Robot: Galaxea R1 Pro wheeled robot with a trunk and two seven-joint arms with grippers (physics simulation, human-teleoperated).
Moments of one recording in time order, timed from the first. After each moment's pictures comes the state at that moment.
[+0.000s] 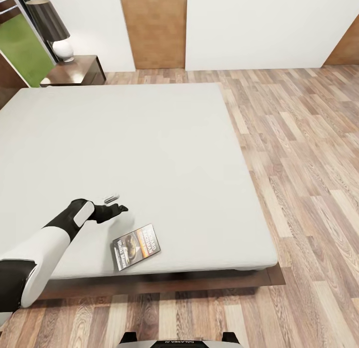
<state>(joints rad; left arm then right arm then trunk) -1.12 0.20 -0.14 -0.36 0.59 0.68 -0.09 0.04 -0.21 -0.68 0.03 0.48 0.07 -0.05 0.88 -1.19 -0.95</state>
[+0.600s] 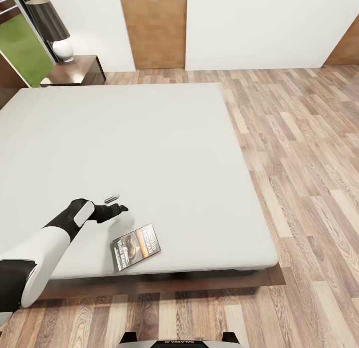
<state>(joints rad) -1.12 0.20 -0.14 -0.36 0.59 0.68 -0.09 0.04 -0.21 -0.67 0.03 0.48 0.07 -0.05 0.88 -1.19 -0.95</state>
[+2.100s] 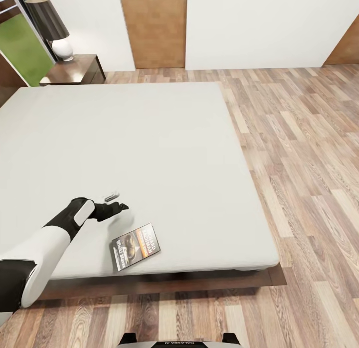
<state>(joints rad) -1.12 0.20 -0.14 -0.38 0.59 0.68 -0.09 0.04 -0.21 -0.67 0.03 0.48 0.07 -0.05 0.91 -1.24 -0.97</state>
